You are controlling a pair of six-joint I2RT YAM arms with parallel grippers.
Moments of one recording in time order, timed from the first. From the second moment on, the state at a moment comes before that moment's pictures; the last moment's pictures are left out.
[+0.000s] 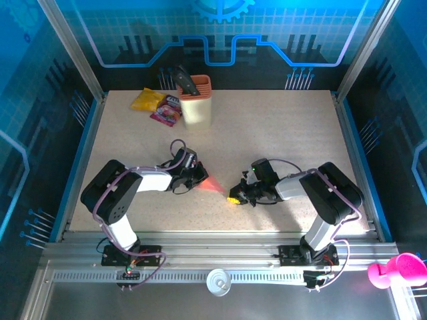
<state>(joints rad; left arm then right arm) -0.51 1.73 0.73 0.13 0.23 -1.08 0.52 1.72 0.53 0.24 -0.74 1.10</state>
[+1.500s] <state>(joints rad) -0.67 1.74 0.71 0.20 0.23 -1.16 0.67 1.70 0.86 -0.40 -0.34 0.77</state>
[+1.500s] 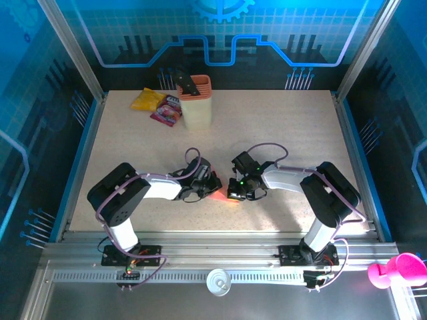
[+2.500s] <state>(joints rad) -0.26 1.71 0.65 0.20 0.32 -1.03 0.67 1.74 0.82 -0.25 -0.36 0.78</state>
